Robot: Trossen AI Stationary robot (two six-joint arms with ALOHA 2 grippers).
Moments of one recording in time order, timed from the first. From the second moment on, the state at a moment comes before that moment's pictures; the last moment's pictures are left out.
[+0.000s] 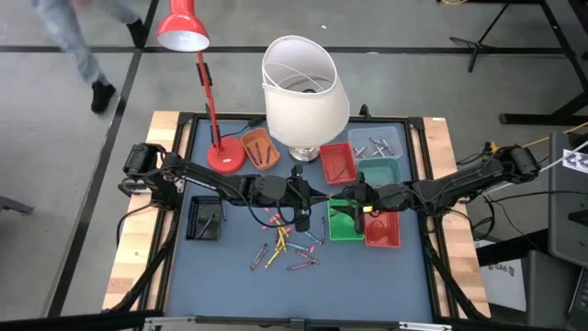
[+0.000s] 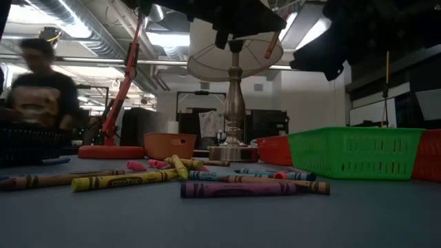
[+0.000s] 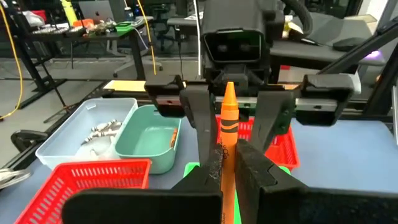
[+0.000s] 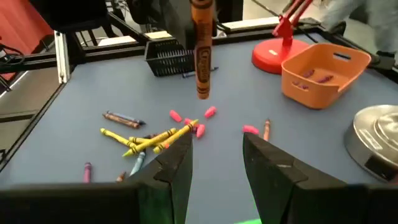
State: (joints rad) left arm -0.12 1.73 1.11 0.41 -0.28 -0.04; right arm 0.25 1.12 0.45 0.36 0.27 0.20
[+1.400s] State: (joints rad) left arm -0.15 1.73 1.11 0.46 -0.26 -0.04; right arm 0.25 1.33 0.54 0.72 0.21 0.15
